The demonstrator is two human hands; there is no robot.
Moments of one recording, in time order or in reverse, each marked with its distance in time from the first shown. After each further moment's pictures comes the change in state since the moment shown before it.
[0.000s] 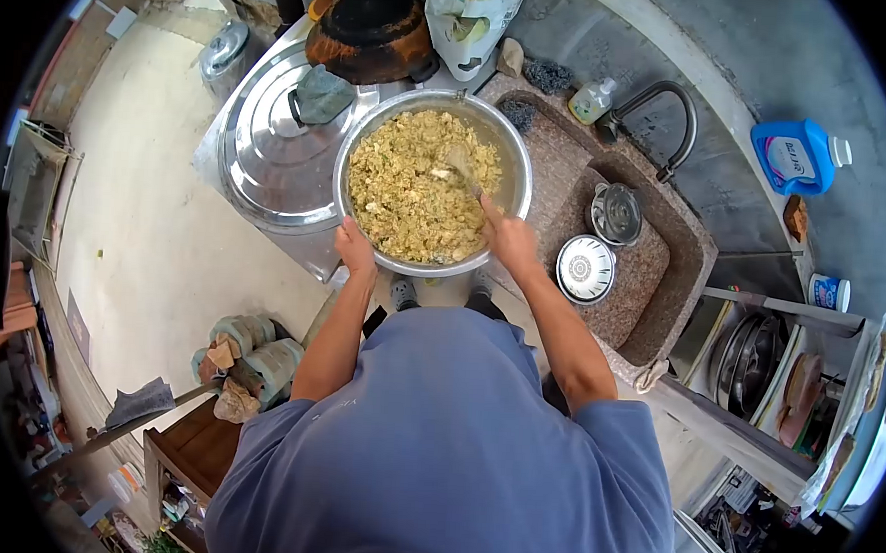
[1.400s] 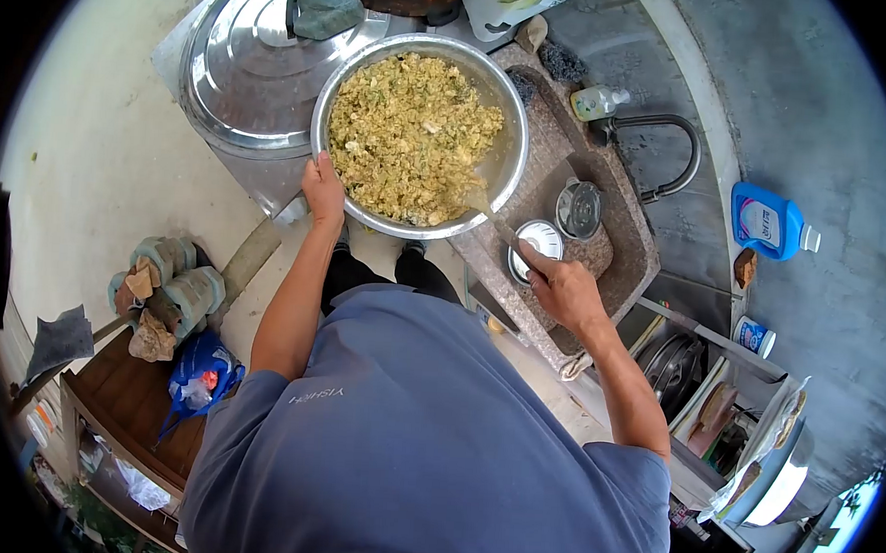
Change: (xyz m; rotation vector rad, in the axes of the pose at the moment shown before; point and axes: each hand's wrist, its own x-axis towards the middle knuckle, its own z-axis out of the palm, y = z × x) left_hand 0.006 -0.007 0.003 -0.114 -0.037 -0.052; right_hand -0.039 -0.033 -0.180 -0.160 -0.577 -0.052
